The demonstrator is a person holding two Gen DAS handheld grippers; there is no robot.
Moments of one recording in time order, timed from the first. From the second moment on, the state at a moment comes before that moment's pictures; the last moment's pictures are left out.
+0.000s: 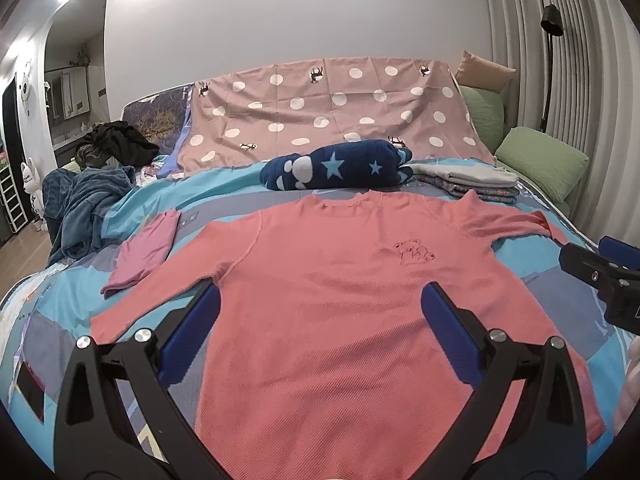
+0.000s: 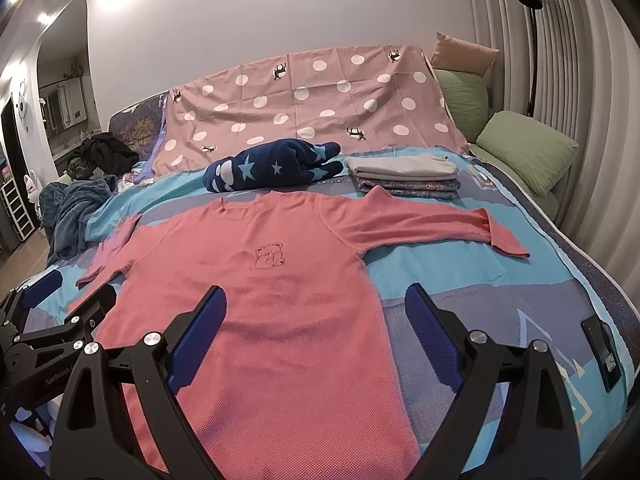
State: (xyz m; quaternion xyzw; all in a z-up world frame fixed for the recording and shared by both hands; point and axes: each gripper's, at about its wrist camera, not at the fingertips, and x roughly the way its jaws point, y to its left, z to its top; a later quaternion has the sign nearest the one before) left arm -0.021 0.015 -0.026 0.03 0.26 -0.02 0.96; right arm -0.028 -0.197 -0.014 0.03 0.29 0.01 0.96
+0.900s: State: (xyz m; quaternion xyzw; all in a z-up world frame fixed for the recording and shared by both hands) left arm 0.000 0.069 -0.050 -0.03 0.31 -0.01 0.95; right arm -0.010 -0.186 -0.029 0.01 0.32 0.02 0.95
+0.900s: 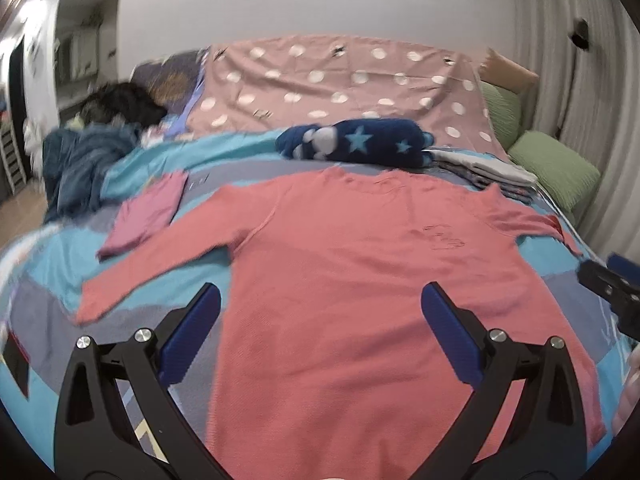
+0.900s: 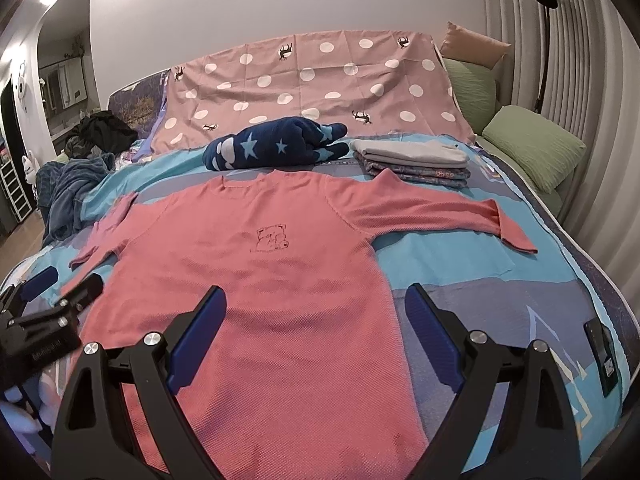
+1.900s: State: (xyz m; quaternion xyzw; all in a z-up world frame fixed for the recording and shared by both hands) left arm 0.033 0.464 -0.249 -0.63 0.27 0.18 0.70; right arm 0.044 -0.173 -0.059 -0.01 0.37 0.00 0.93
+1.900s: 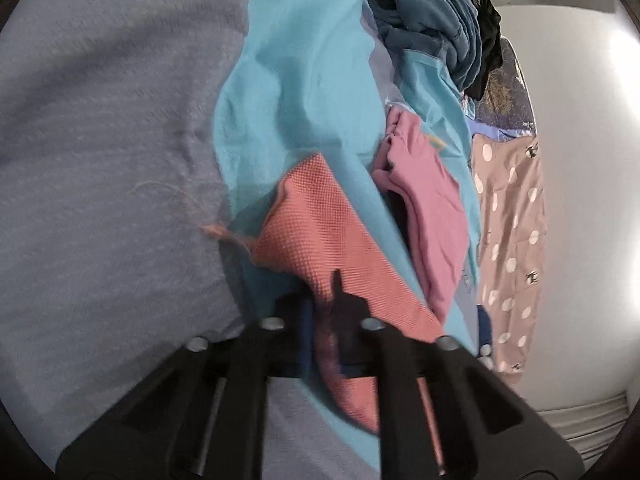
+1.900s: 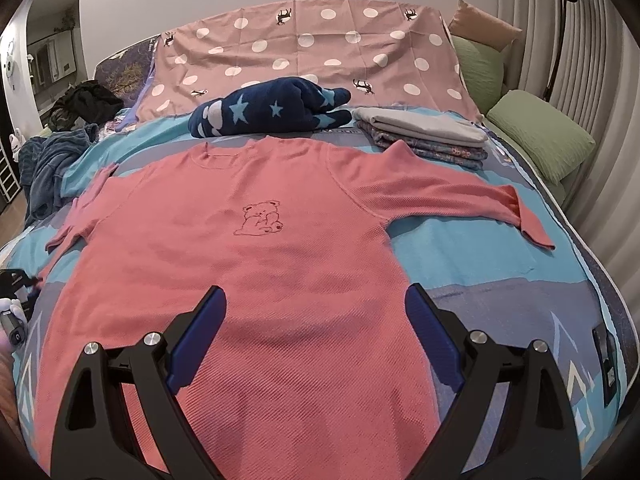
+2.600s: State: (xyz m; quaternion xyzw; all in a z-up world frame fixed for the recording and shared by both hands) left arm 0.171 0.044 -0.073 -0.17 0.37 -0.22 0.88; right arm 0.066 -0.210 -0.059 0.03 0.38 0.00 0.92
